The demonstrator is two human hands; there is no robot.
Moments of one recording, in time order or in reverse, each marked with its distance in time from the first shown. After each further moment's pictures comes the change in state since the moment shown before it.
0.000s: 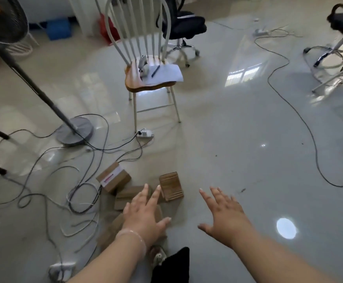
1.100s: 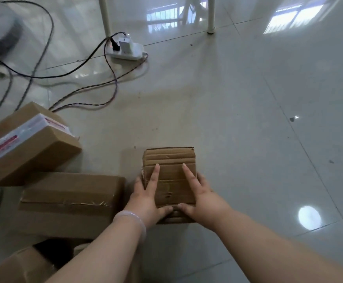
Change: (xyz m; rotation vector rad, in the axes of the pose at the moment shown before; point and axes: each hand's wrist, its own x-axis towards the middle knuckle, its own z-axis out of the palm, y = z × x) left_hand 0.526 -0.139 0.433 -0.289 -0.180 -0.193; right_hand 0.585 0.076 0.402 0.466 -0.198 -0.118
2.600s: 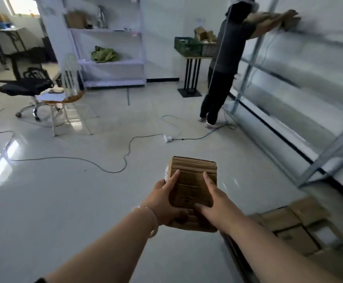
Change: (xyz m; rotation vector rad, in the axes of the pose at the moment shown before) left_hand -0.936 0.540 0.036 0.668 -0.672 1.440; right_hand -1.135 -0.073 -0.099 0.807 1.330 0.893
